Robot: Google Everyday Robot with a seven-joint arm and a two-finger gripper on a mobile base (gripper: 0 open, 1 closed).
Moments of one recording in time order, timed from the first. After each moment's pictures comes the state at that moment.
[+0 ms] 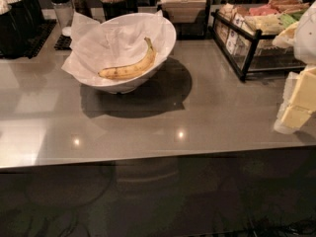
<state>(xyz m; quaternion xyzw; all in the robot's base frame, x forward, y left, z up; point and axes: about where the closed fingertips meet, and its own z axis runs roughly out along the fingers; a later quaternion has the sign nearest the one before) 0.438 -0.217 0.976 -0.60 0.78 -0.03 0.16</state>
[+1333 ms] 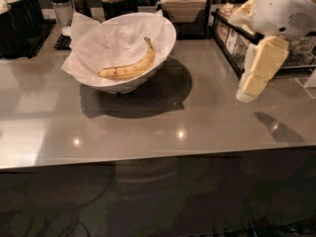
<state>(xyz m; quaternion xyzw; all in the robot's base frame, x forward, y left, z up) 0.490 -0.156 0.993 -0.66 0.72 0.03 0.22</state>
